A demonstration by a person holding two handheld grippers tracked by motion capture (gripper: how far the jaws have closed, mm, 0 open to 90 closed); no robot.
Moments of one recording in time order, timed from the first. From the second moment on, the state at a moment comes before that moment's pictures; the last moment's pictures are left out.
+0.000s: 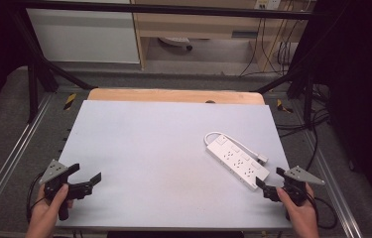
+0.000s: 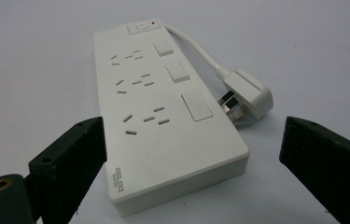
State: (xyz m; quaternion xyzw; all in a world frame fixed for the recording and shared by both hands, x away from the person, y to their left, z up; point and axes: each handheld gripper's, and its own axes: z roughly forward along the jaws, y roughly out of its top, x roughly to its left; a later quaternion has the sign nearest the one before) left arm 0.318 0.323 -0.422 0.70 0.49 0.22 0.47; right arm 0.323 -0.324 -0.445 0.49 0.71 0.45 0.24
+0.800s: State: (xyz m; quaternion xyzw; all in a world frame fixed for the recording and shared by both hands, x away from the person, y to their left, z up) left arm 0.317 0.320 -0.423 0.71 0.47 0.21 0.47; right arm 0.321 -0.330 -0.438 0.51 0.70 0.44 0.22
